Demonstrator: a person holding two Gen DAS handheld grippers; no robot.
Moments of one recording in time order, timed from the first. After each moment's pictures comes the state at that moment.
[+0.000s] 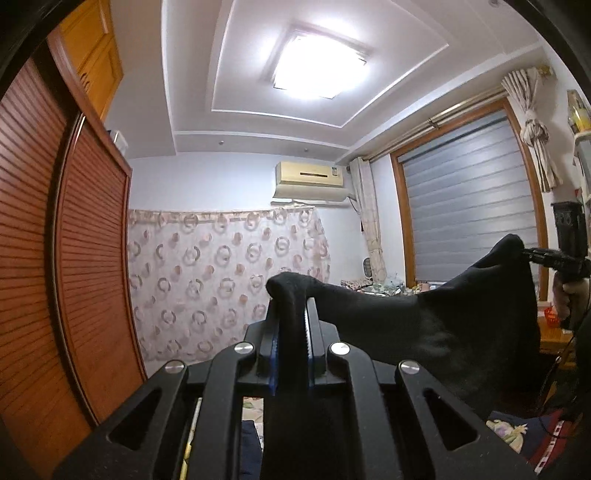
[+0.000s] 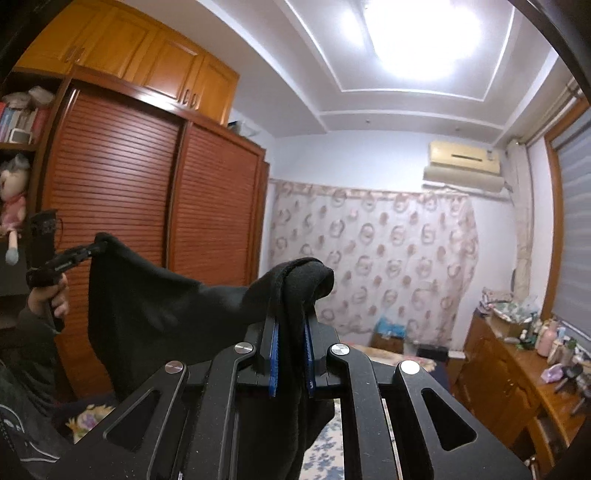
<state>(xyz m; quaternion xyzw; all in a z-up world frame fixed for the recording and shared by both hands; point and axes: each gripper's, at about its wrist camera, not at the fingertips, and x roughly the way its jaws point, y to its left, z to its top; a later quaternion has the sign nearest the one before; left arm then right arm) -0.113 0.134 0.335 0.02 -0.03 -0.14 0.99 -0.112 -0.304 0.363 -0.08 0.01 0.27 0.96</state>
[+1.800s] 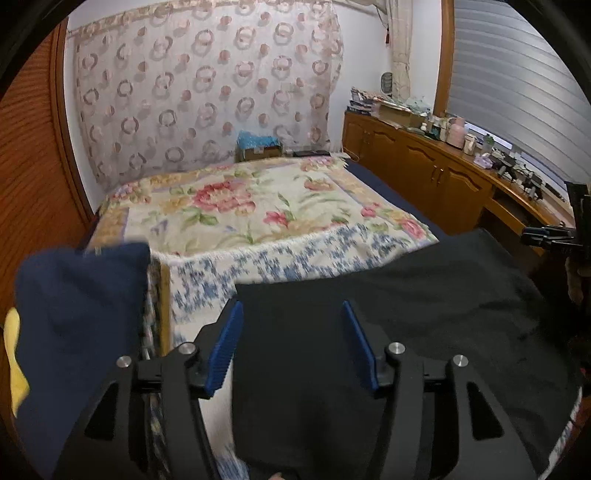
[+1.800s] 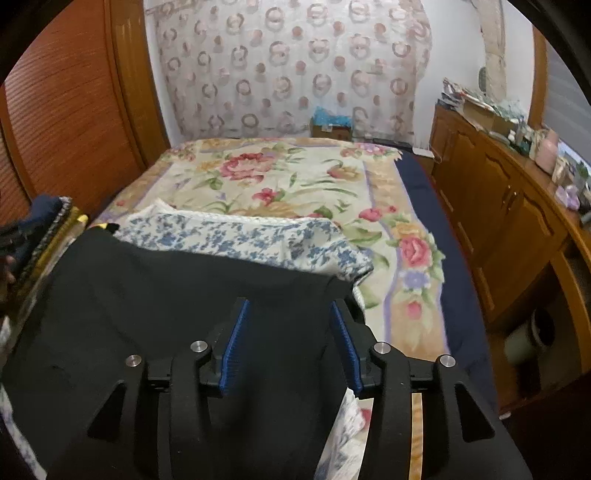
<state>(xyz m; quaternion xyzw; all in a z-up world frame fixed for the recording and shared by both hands) 0.259 0.015 -0.006 0.01 0.35 -0.15 0.93 0.274 -0.389 -0.019 -0.04 0.38 0.14 0.91</state>
